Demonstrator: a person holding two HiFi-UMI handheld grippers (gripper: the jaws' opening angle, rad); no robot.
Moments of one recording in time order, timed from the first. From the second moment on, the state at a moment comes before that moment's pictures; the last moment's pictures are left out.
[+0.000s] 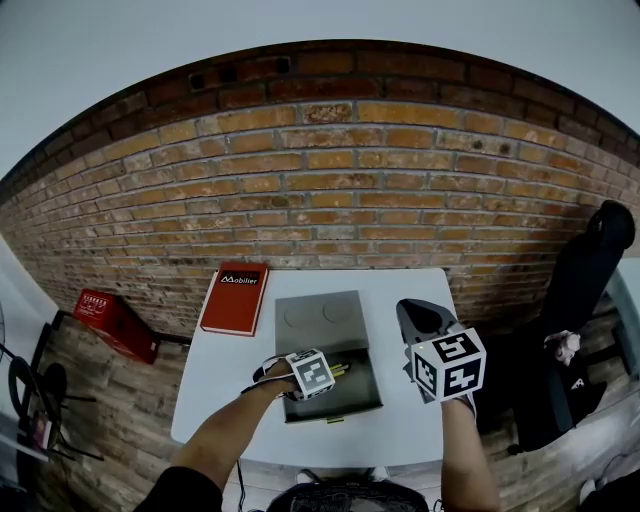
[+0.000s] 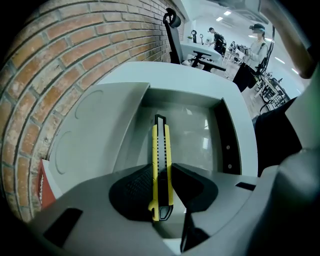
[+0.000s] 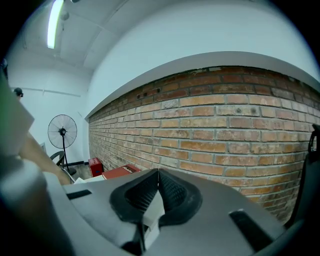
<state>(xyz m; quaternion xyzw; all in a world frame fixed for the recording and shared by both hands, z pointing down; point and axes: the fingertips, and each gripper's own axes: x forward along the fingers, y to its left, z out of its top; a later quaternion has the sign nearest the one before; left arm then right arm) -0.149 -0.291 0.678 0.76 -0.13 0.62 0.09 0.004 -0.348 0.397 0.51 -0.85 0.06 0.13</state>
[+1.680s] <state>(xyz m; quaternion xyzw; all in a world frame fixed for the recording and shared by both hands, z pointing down) -0.159 -0.315 0.613 0.80 -0.24 0.55 0.09 -0.020 -0.340 0.395 0.47 -0.87 0.07 0.12</state>
